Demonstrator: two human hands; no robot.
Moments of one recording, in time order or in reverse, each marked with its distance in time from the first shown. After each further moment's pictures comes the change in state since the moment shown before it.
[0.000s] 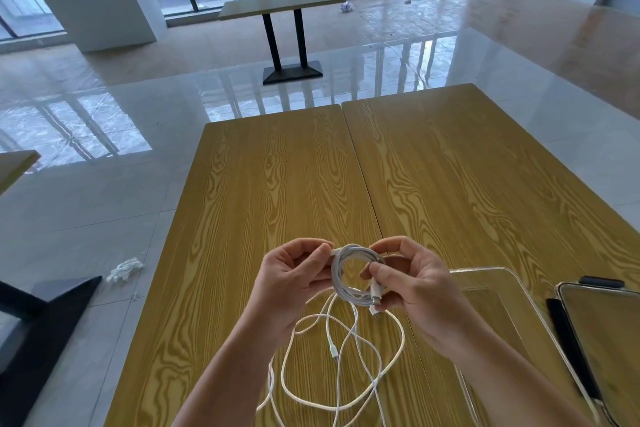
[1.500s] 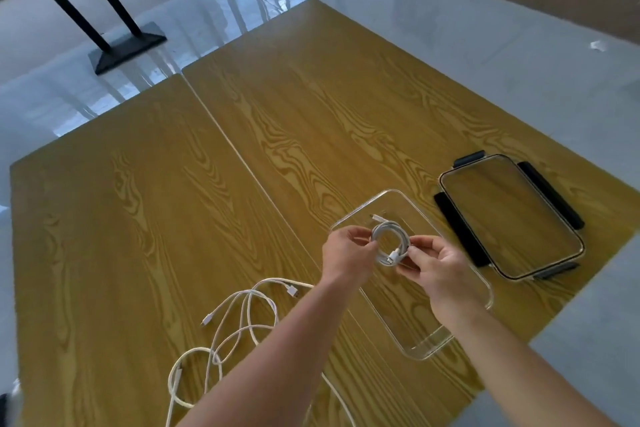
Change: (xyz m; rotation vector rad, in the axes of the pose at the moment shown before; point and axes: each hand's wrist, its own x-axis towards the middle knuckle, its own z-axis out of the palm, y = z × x) left_hand 0.094 -0.177 0.181 0.787 -0.251 -0.311; right_hand -0.028 0.116 -0.162 0.305 0.944 0.227
